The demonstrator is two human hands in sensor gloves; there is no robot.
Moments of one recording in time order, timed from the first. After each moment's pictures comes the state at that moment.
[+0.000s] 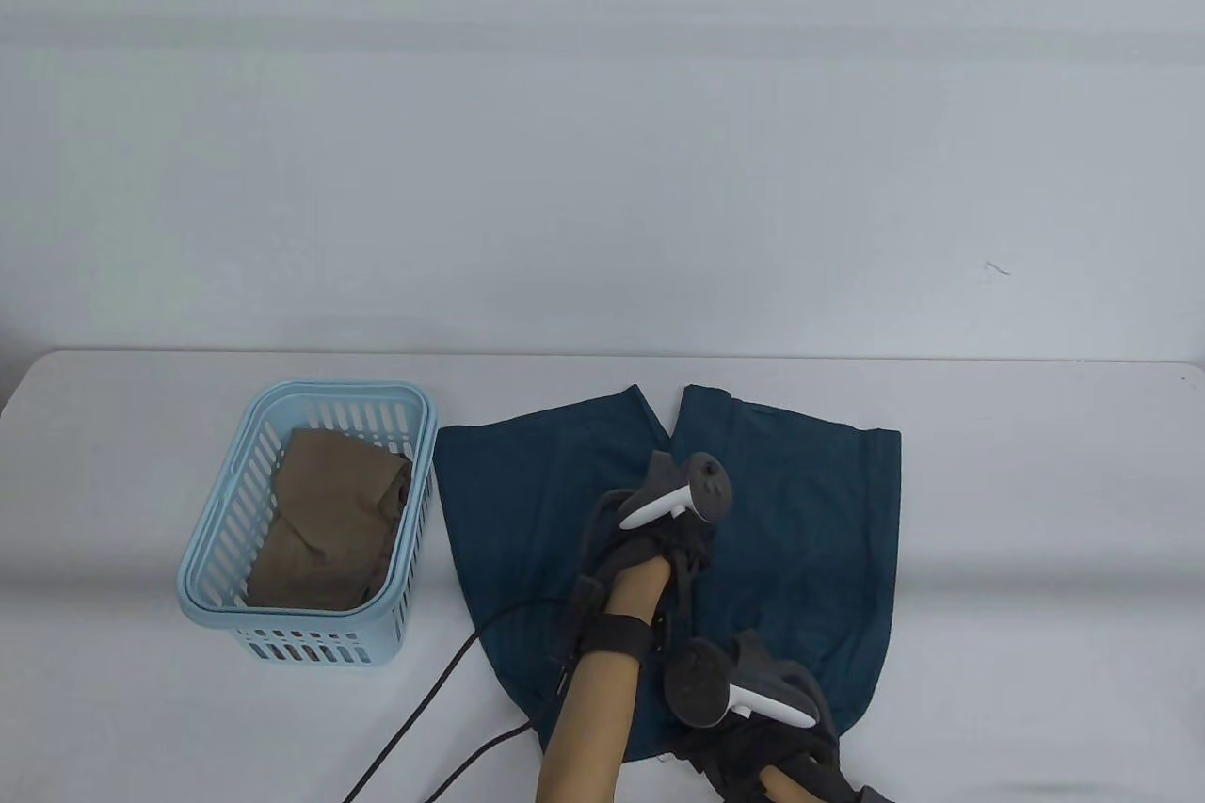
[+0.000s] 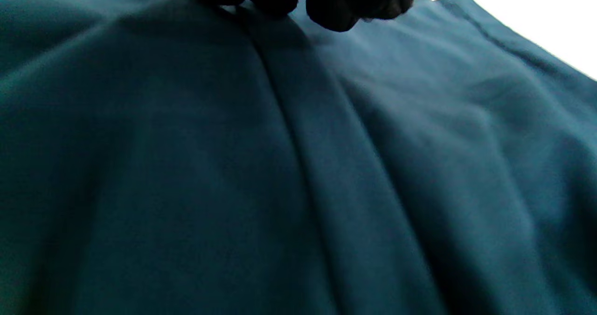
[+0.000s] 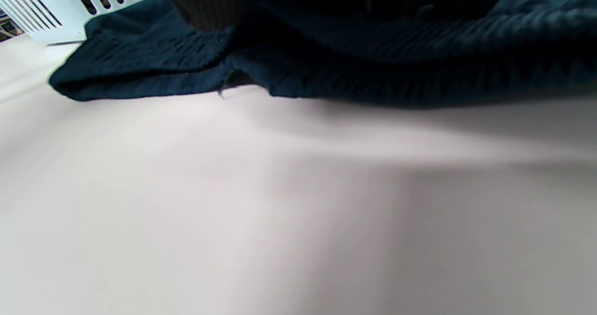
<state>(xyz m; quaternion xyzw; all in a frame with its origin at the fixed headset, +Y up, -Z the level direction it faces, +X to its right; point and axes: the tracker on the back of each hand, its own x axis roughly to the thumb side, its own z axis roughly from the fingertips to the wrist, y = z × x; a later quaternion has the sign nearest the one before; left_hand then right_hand) 0.040 -0.765 -0.502 -0.28 -0.17 0.07 0.94 0.102 -0.775 -0.322 0.20 0.26 0.94 0.07</state>
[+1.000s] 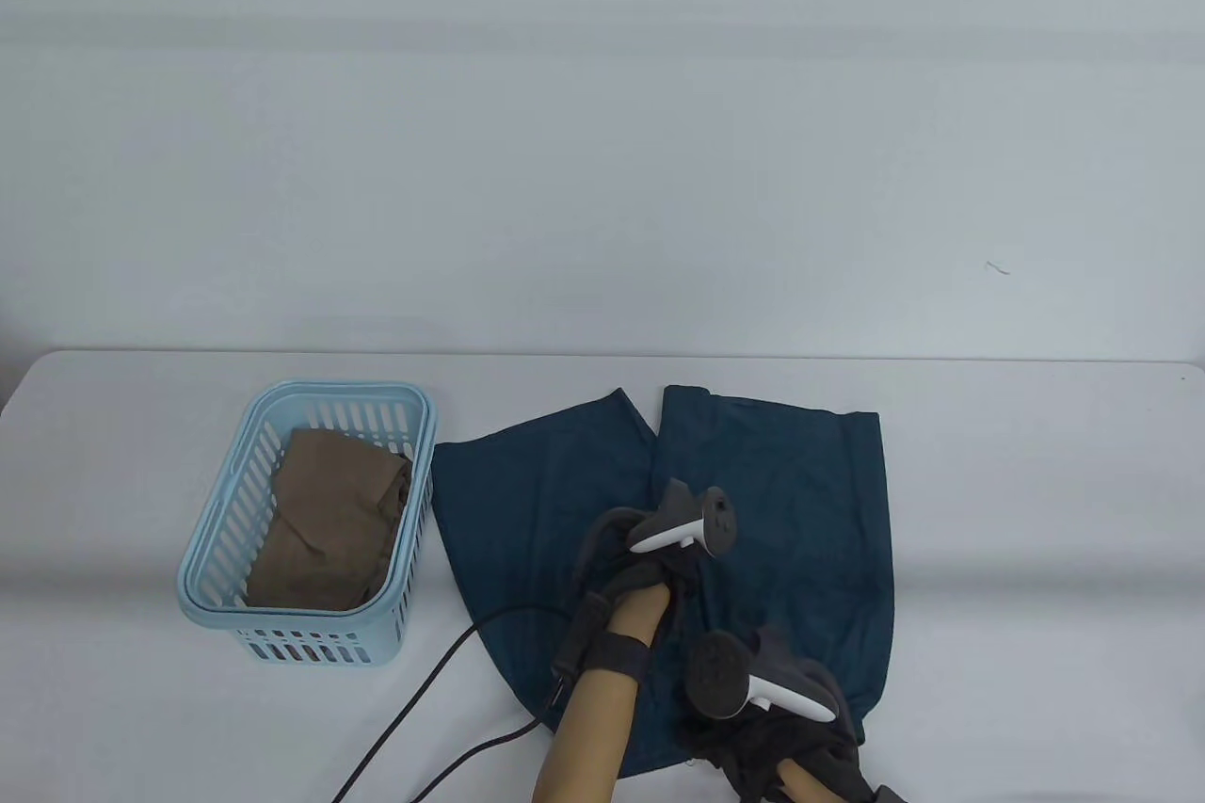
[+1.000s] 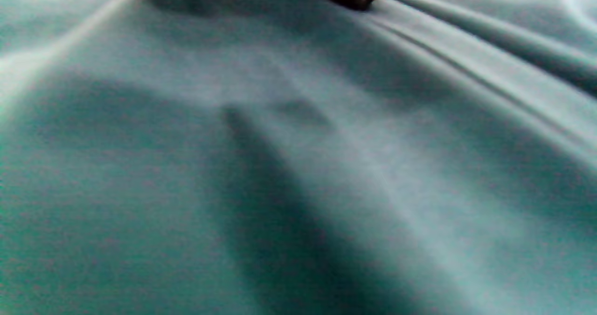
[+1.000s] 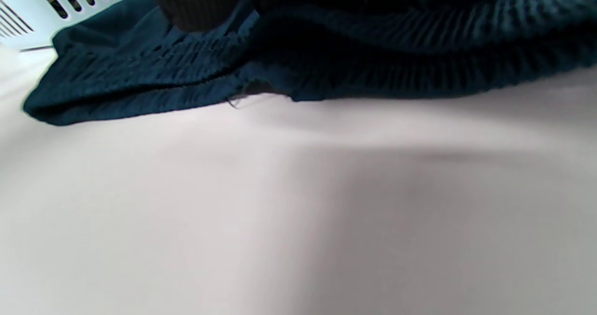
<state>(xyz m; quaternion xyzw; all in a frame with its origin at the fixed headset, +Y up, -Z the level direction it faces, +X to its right) 0.042 -0.782 -0.485 -0.27 -0.17 -0.05 0.95 0.122 -0.772 -0.327 0.17 0.28 0.94 0.08</state>
